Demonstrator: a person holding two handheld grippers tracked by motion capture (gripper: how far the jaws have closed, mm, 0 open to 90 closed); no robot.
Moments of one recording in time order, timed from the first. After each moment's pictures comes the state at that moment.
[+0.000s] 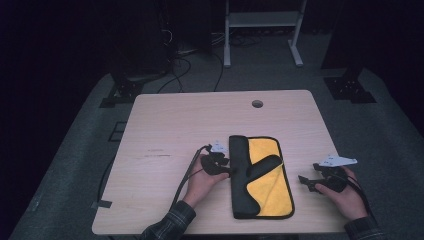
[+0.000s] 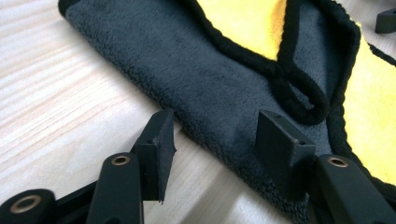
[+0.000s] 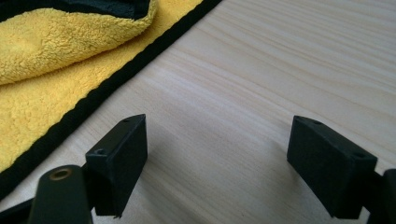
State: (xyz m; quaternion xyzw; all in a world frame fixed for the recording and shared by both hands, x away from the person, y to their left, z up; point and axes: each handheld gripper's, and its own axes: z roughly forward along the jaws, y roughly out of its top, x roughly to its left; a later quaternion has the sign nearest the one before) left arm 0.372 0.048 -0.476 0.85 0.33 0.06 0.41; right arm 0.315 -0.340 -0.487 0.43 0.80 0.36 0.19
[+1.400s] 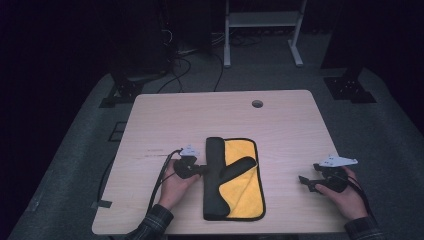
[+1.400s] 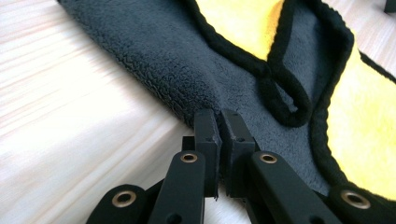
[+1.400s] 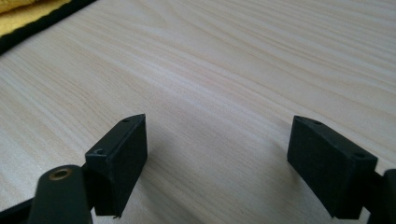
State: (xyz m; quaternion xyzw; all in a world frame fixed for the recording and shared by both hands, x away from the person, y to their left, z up) left arm 0.363 0.136 -0.473 0.83 0.37 0.05 0.41; right arm 0.314 -0.340 -0.487 0.44 0.80 0.36 0.19
